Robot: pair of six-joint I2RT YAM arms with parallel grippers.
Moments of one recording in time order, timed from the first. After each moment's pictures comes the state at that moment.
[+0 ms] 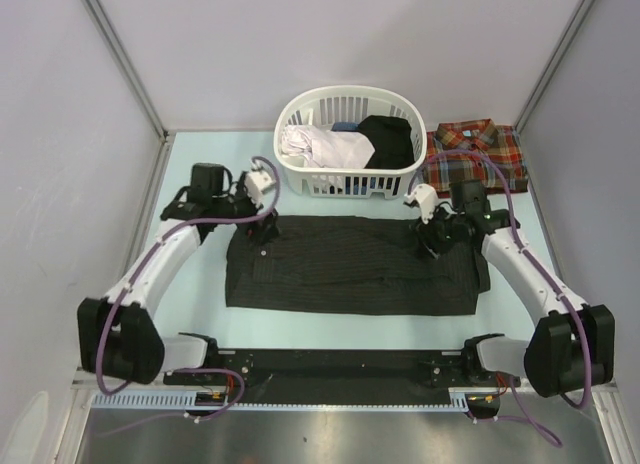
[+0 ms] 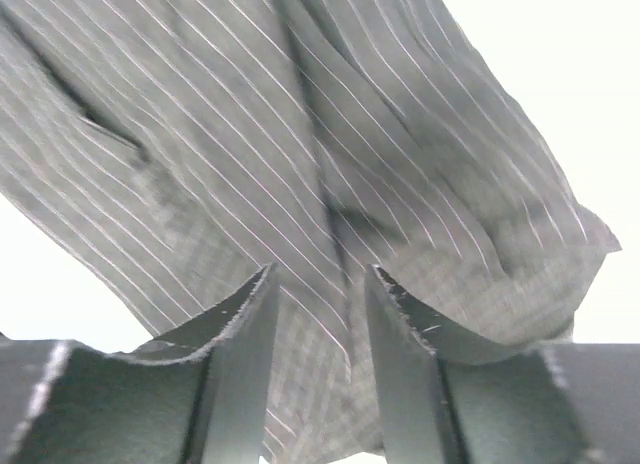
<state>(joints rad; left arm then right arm) -0.20 1.32 1.00 -0.59 0.61 0.65 0.18 1.24 0.93 -0.69 -0.37 -0.57</state>
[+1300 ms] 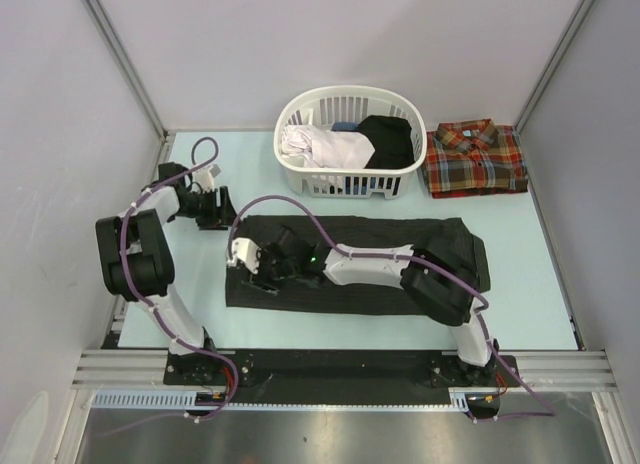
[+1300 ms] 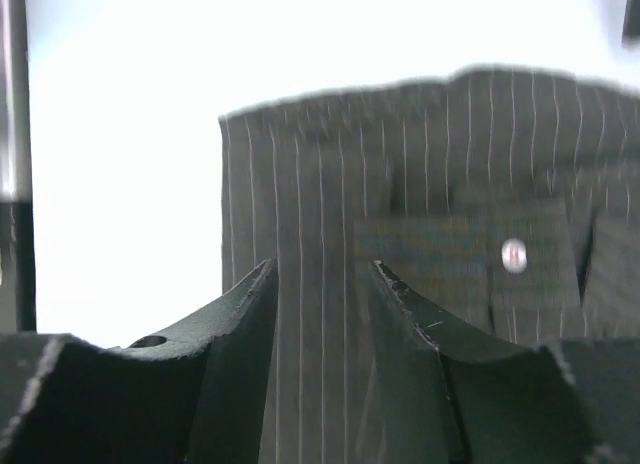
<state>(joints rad) 0.21 1.81 1.18 -0.58 0.66 0.15 1.13 2.02 1.40 -0.01 -0.26 -0.28</state>
